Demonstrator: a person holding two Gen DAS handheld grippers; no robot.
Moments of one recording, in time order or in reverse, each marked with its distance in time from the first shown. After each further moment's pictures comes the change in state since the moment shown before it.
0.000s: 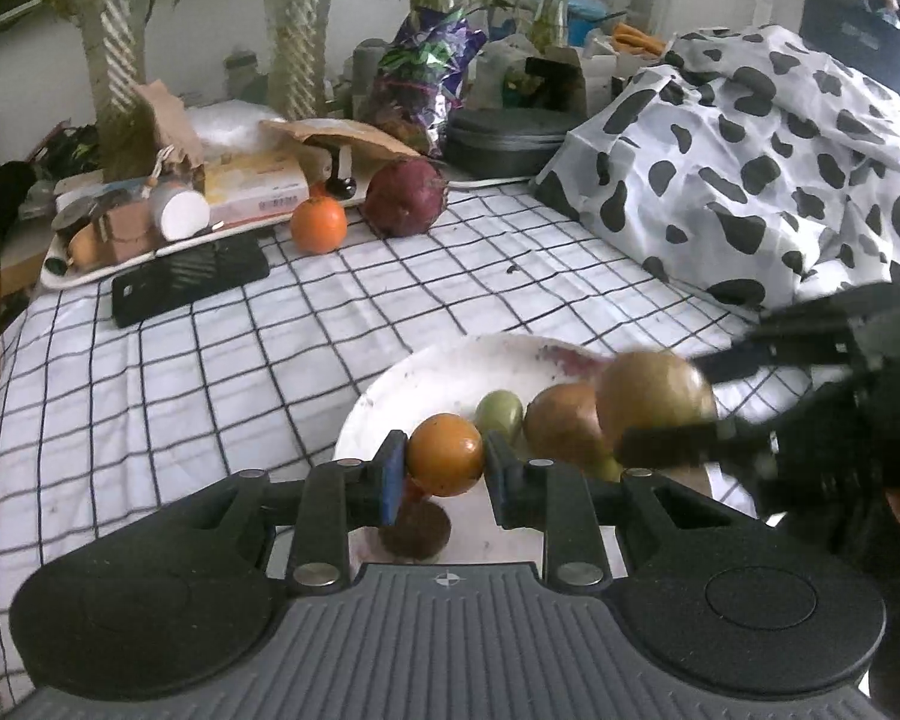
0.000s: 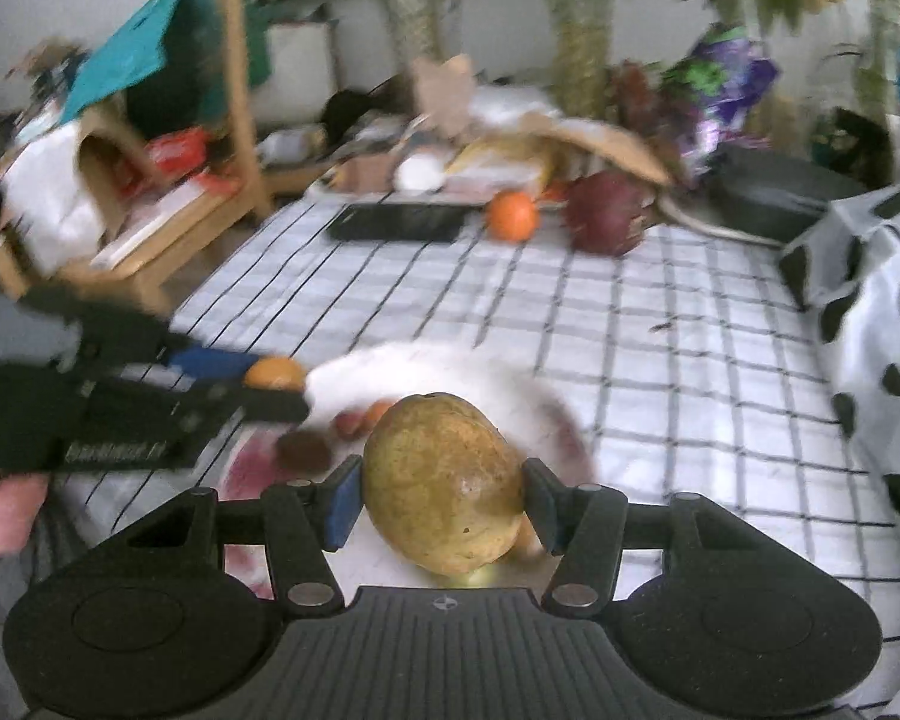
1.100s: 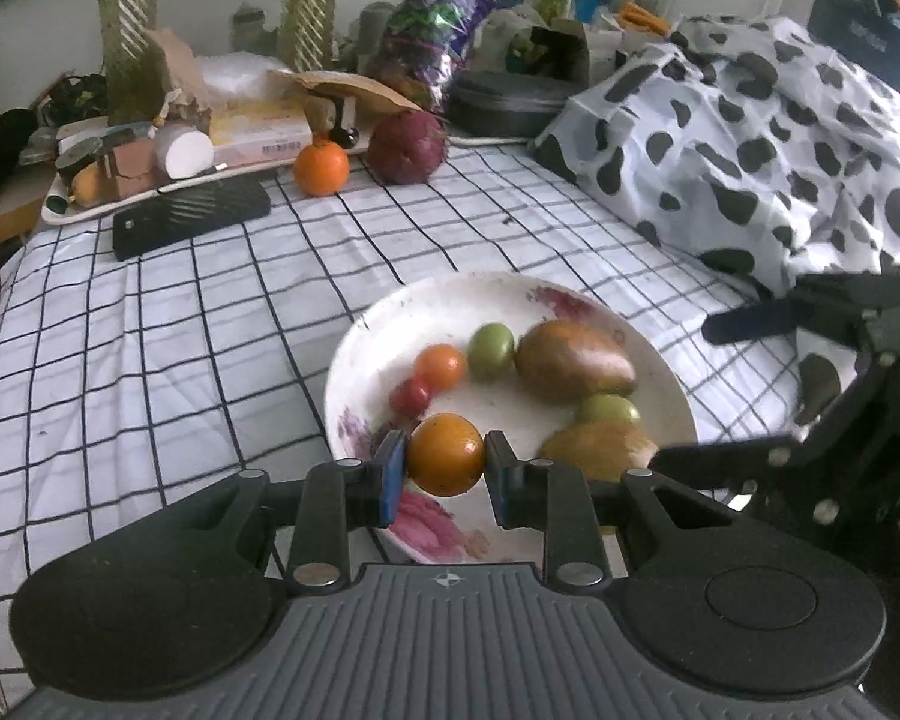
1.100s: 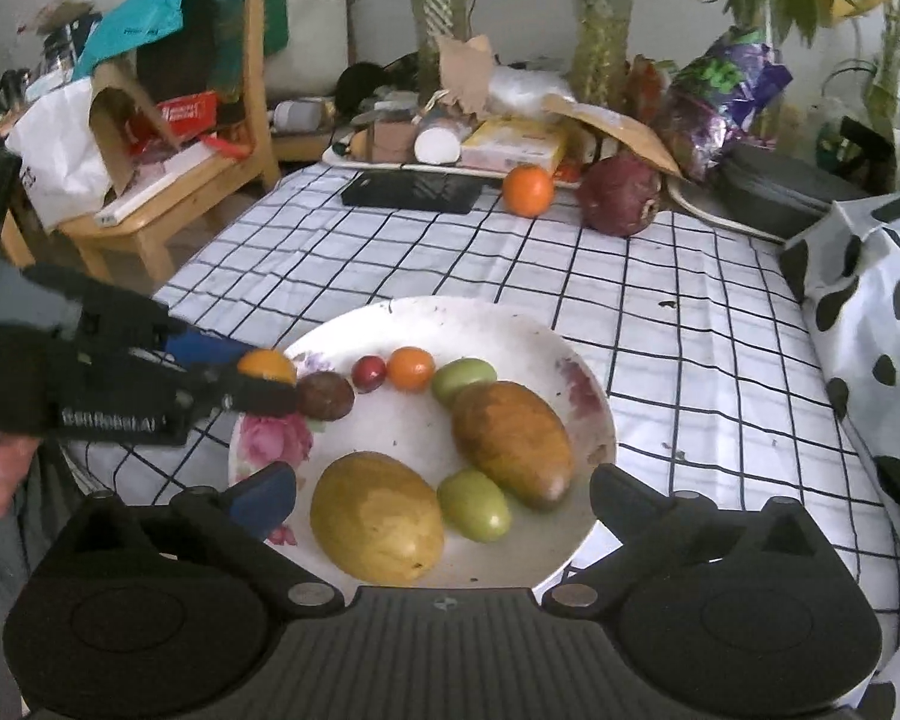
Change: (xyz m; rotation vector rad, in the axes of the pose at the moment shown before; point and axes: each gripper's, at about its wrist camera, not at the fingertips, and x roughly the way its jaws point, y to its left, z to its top) left arm -0.005 0.000 -0.020 -0.041 0.067 -0.031; right arm -0.011 0.016 -0.015 -0.034 0.011 -0.051
